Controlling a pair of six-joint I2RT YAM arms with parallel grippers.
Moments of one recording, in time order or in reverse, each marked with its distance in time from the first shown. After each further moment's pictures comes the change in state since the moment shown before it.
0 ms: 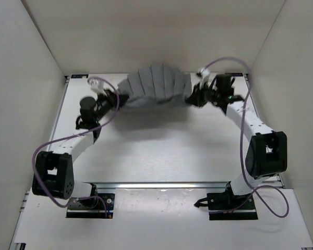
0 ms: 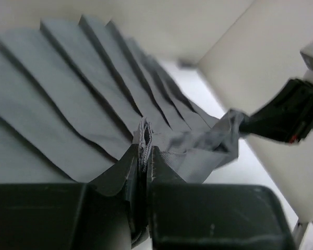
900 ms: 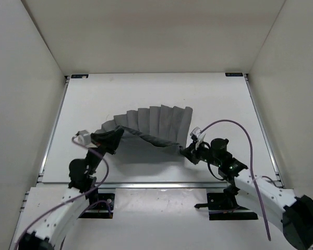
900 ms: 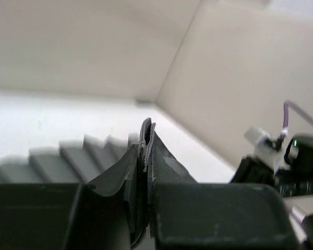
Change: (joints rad) left arm -0.216 -0.881 -0.793 0.218 -0.235 0.010; right arm 0.420 -0.774 -1.130 0.457 0.345 0.143
